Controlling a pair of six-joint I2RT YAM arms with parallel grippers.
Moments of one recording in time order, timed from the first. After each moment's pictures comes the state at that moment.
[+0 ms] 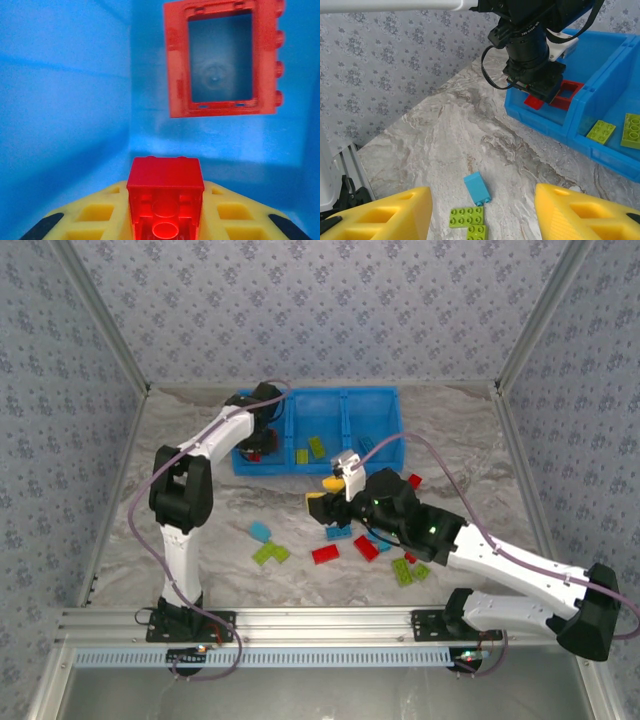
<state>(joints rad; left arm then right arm) -0.39 2.10 1.77 -0.99 -0.30 -0.38 1.00 1.06 0.89 -0.14 0.04 0.33</state>
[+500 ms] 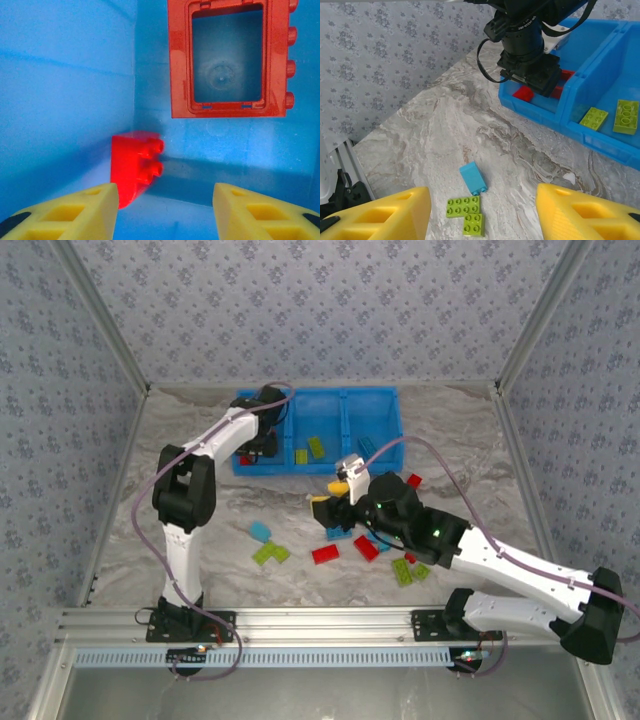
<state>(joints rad) -0.41 2.12 1.77 -0.99 -0.35 -0.40 1.00 1.03 0.86 -0.18 0.06 0.35</state>
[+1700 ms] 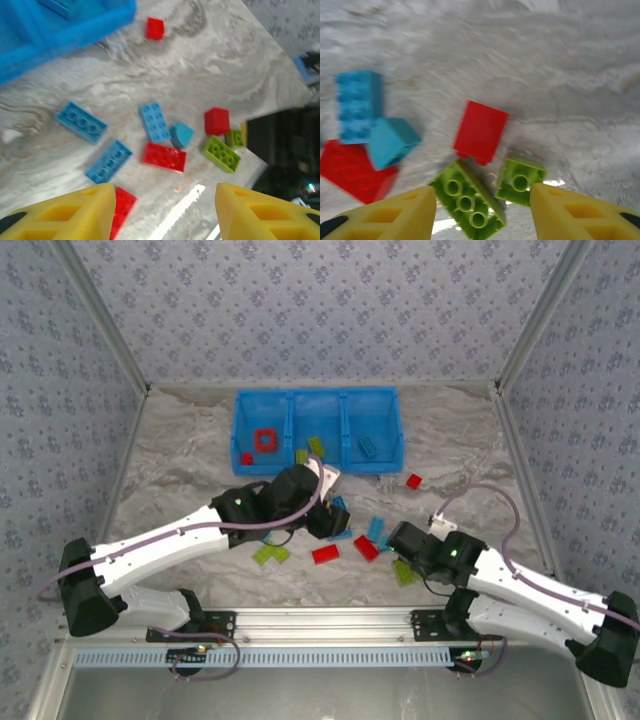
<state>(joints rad) -1.09 1.28 1.12 -0.54 -0.01 -0.49 0.93 0.83 0.60 -1.10 0.39 1.34</state>
